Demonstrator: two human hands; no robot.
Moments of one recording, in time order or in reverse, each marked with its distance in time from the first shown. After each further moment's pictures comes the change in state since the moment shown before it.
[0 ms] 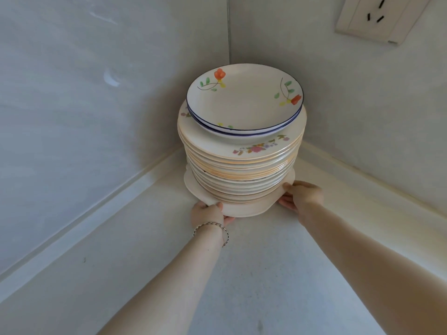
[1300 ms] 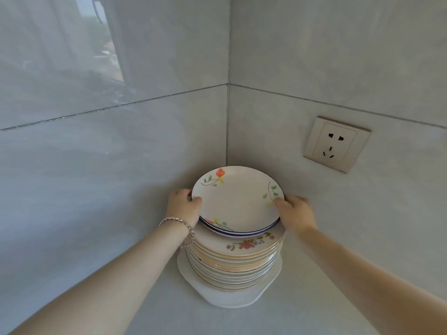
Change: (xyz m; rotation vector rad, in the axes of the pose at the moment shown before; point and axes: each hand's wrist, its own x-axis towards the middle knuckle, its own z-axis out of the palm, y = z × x) left_hand -0.018 0.169 0.033 0.705 -0.046 0.761; right_hand -0.038 -0.132 0.035 -0.637 0.006 -0.562
